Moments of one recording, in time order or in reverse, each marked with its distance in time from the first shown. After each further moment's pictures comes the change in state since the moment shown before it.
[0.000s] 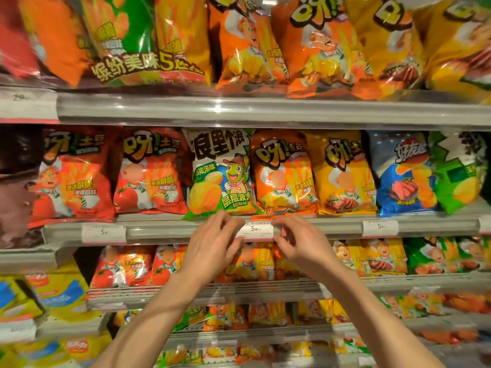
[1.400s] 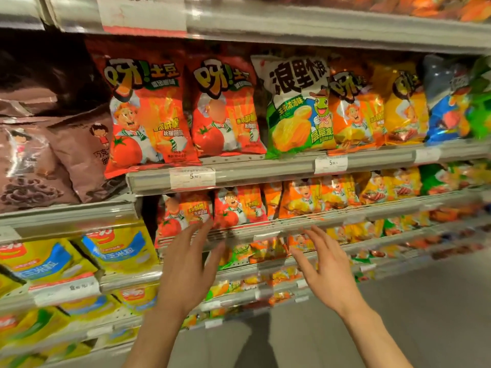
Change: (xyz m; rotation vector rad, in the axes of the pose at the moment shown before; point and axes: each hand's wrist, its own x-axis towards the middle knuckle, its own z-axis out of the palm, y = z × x) left_hand -0.208 -0.167 -0.073 -0.305 -0.172 -0.308; right_hand -0.128 -0.164 0.162 -0.043 0.023 0.476
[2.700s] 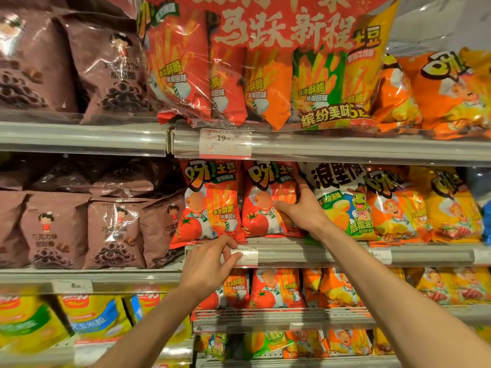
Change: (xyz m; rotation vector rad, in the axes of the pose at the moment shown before) left_hand 0.118 0.000 -0.089 0.075 0.100 0.004; right_hand 0.224 -0.194 -0.077 0.583 -0.067 -0.196
